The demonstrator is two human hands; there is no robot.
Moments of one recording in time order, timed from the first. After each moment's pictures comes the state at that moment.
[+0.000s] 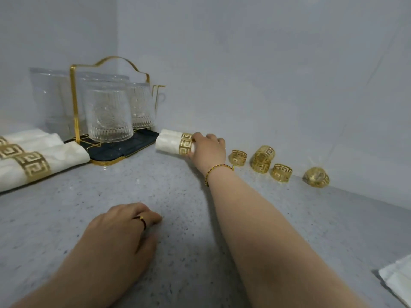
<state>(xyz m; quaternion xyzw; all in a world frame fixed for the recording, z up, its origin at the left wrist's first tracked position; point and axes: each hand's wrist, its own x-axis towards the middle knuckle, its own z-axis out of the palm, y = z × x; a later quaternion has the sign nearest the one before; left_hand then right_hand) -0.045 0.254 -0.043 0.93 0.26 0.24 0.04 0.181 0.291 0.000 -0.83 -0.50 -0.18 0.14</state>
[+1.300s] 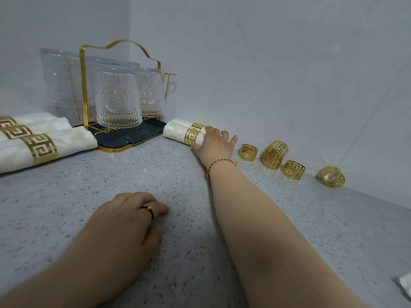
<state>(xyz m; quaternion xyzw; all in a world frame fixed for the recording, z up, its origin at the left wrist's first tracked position) -0.050 0.258 -0.057 0.93 0.24 0.27 0.00 0.188 0.309 -0.018 -0.87 -0.45 -0.13 0.16</state>
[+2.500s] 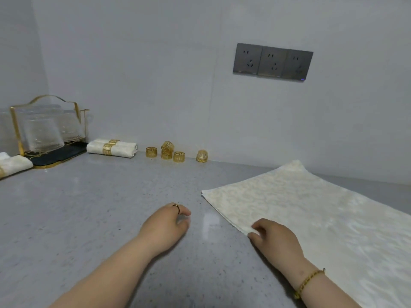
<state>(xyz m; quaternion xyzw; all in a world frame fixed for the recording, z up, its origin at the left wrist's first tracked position) 0.020 -0.011 -0.017 0.94 0.15 0.21 0.24 0.131 -0.219 -0.015 -0.93 -0.31 -0.08 0.17</state>
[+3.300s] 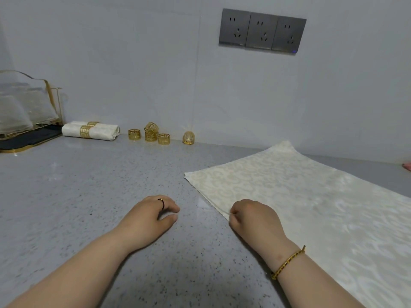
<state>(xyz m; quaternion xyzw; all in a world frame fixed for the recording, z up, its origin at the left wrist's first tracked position) 0.028 -0.018 -0.040 0.95 0.08 0.19 0.25 0.138 -0.218 -0.021 -0.91 -0.38 -0.15 0.09</state>
